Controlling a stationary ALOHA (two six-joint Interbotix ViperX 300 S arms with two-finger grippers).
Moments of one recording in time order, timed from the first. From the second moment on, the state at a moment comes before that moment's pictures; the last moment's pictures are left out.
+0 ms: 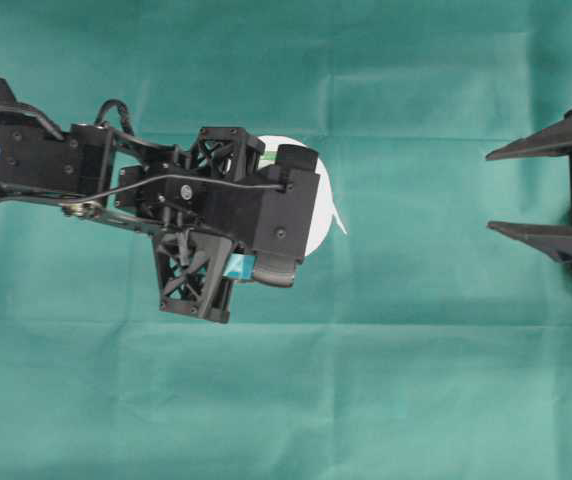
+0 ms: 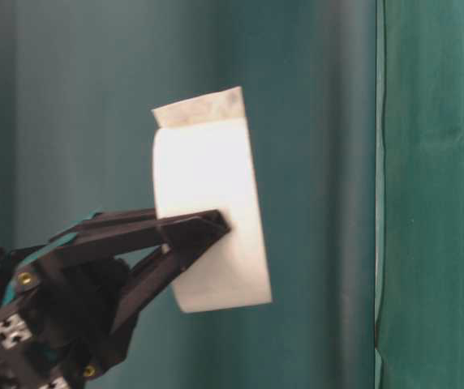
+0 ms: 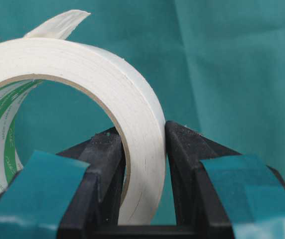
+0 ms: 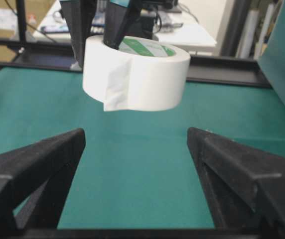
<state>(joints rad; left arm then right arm) -0.08 -0.05 0.14 -0.01 0.80 0.13 -0.01 -0.99 1.27 0.00 -0.32 0.07</state>
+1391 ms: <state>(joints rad) -0.04 -0.04 0.14 -0.01 0.80 0.13 -0.04 -0.36 0.96 0.00 -0.47 0.06</state>
